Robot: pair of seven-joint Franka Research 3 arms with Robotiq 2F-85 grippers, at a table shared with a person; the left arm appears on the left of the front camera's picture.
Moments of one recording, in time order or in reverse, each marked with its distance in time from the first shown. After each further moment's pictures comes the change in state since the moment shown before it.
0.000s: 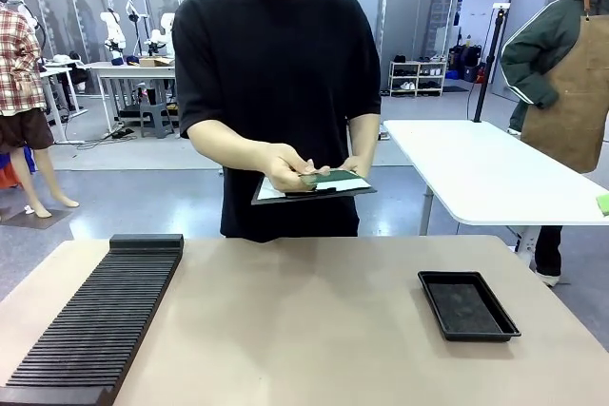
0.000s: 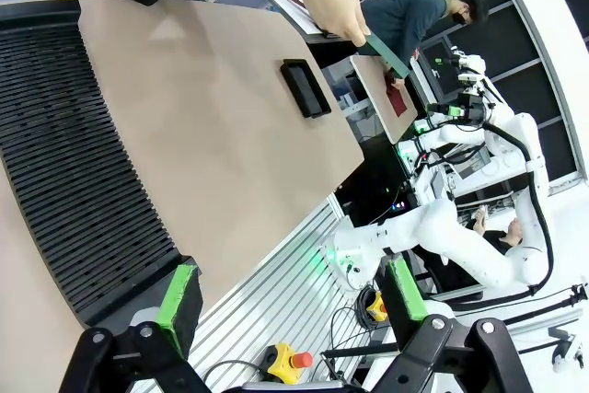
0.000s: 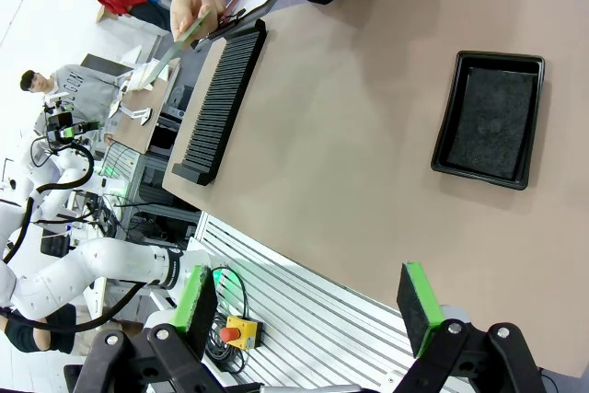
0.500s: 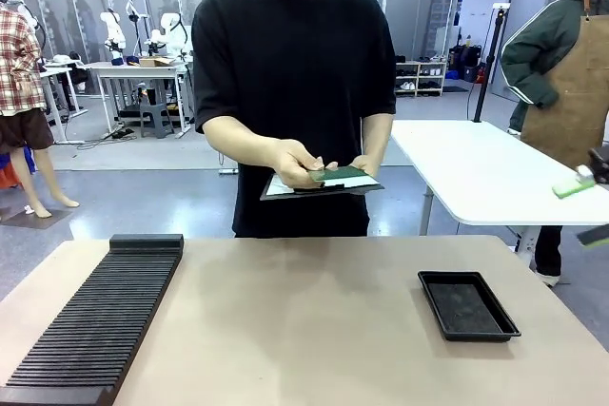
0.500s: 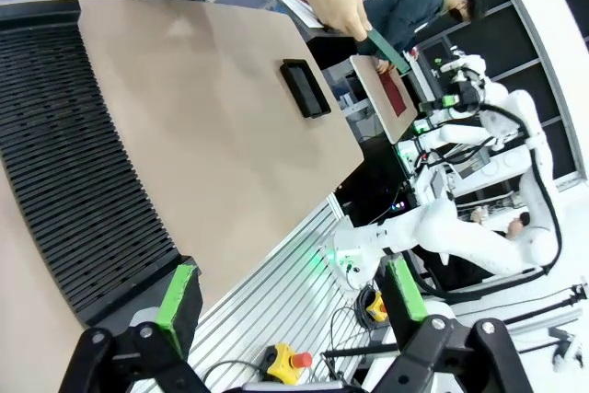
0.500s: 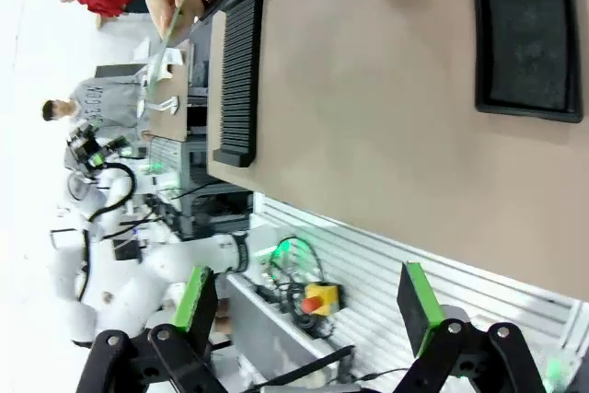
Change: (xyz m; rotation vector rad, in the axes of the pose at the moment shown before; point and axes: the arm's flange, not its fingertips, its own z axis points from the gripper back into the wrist) left arm 0.000 0.000 0.000 -0.001 0.000 0.000; right arm 0.048 0.003 -0.045 0.055 0.195 -0.320
